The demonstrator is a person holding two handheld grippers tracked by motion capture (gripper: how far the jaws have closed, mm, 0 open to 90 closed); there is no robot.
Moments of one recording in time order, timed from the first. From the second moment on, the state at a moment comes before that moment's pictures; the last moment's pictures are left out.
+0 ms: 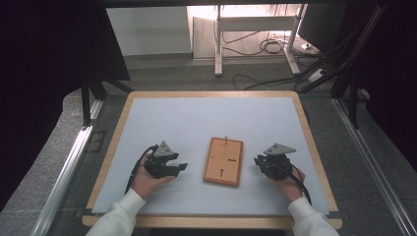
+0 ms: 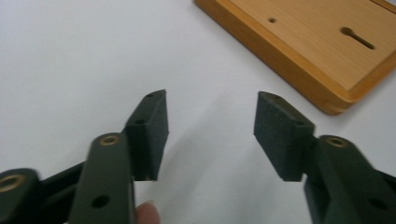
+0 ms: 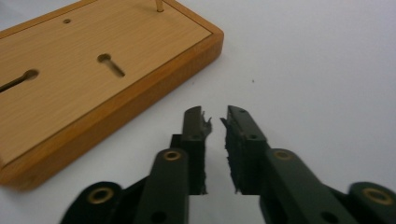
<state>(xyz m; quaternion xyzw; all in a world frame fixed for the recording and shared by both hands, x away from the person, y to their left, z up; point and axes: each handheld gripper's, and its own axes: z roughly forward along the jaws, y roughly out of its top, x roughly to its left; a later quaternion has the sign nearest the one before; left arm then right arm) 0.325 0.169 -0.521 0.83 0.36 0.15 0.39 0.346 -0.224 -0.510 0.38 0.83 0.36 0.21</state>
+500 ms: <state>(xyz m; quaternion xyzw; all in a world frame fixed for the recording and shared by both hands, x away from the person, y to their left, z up) 0.328 0.174 -0.524 0.83 0.37 0.15 0.39 0.375 -0.187 -0.524 0.36 0.85 0.33 0.20</state>
